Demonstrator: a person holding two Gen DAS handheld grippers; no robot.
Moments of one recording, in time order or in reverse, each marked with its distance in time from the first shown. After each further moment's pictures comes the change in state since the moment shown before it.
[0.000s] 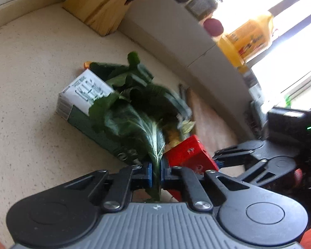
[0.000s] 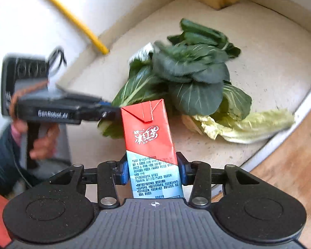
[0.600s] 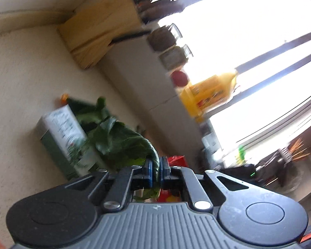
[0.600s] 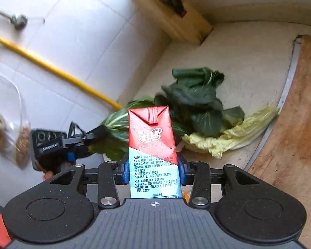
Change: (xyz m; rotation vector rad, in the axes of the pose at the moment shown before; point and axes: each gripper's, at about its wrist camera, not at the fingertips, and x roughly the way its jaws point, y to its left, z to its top) left arm -0.058 -0.006 0.012 -0.155 -0.230 -0.258; right arm -0.058 -0.033 -0.018 0.266 -0.300 0.218
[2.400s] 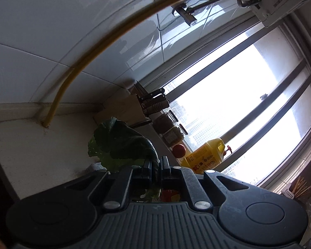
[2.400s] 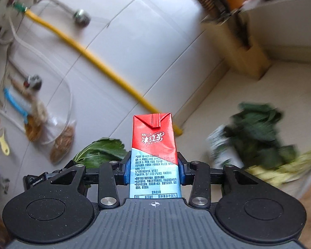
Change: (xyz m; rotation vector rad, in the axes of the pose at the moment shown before) left arm -0.196 -0.070 -0.089 0.058 -0.508 0.160; right arm -0.001 0.079 -0.006 -0.197 -0.078 0.204
